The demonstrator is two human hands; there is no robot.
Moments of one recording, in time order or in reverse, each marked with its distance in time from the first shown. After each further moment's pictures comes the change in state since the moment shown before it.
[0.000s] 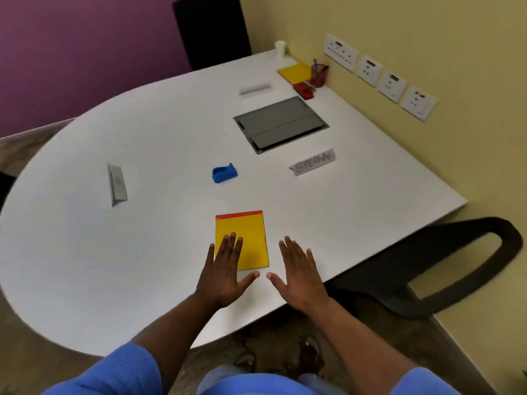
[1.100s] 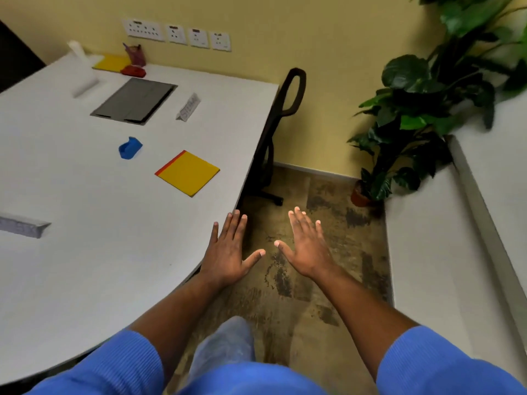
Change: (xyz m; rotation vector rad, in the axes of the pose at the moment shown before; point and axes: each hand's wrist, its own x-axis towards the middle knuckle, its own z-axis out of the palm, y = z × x) left_hand -0.302 -0.156 -0.029 -0.005 -0.053 0.843; right_hand -0.325 -0.379 0.147 0.074 0.410 0.883
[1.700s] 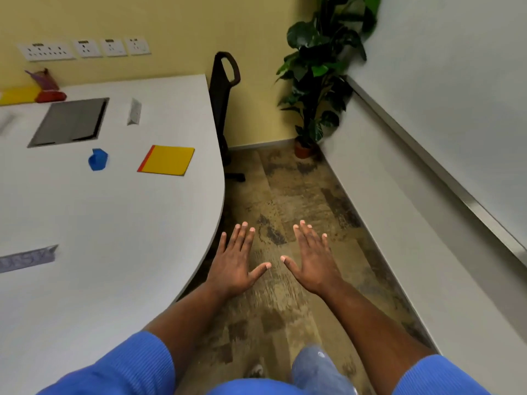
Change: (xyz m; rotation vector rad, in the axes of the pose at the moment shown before) left_hand -0.255 -0.143 -0.036 0.031 -0.160 0.517; right_hand -0.301 -0.260 0.105 0.003 0.179 0.441
